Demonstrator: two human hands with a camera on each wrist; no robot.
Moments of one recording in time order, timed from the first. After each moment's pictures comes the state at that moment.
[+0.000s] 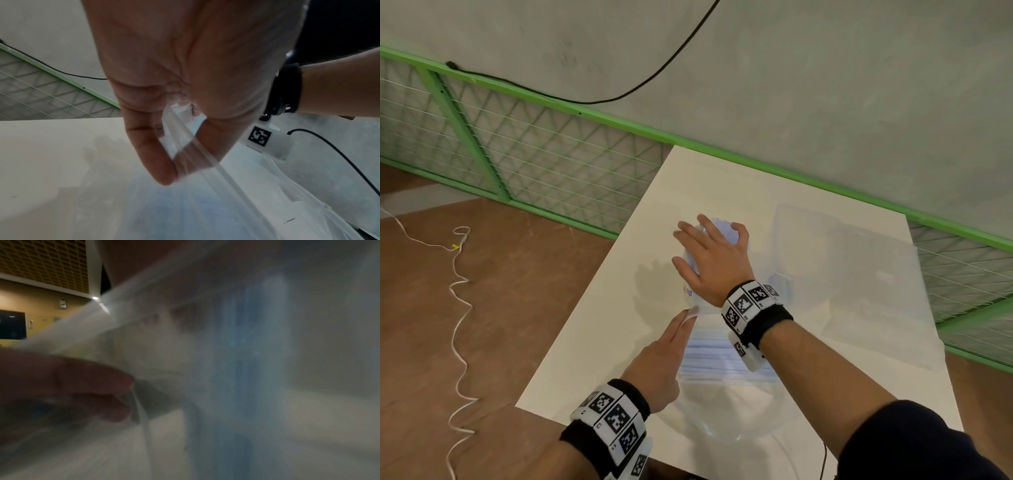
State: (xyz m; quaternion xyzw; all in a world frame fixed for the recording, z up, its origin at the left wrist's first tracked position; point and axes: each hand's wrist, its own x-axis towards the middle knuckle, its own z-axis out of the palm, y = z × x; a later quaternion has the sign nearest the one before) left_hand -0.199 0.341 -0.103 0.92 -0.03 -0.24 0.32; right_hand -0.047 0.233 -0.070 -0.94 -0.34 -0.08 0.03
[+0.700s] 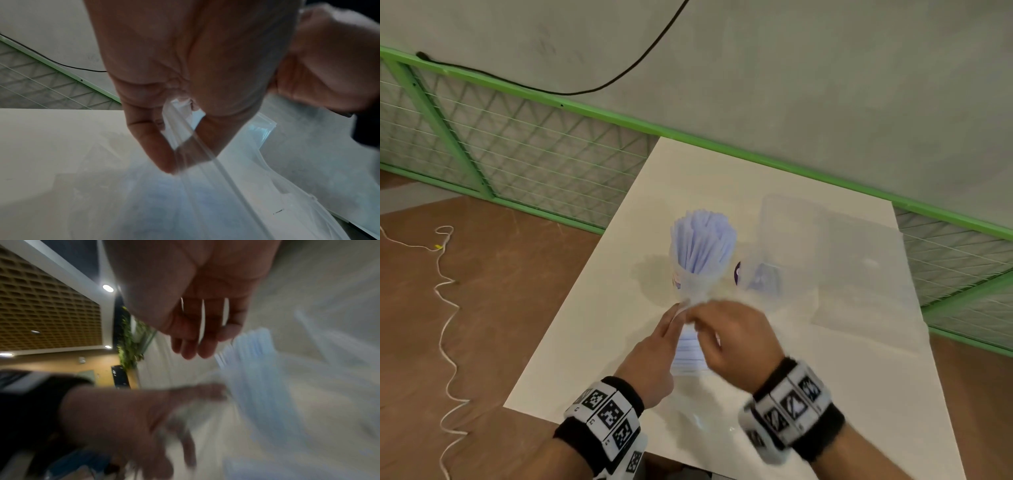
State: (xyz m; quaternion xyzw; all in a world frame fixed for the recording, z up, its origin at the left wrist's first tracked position) left_hand -0.195 0.334 -0.115 0.92 -0.02 -0.23 0.31; right_hand -0.153 0.176 -0.060 -0.89 -0.36 -0.08 0.25
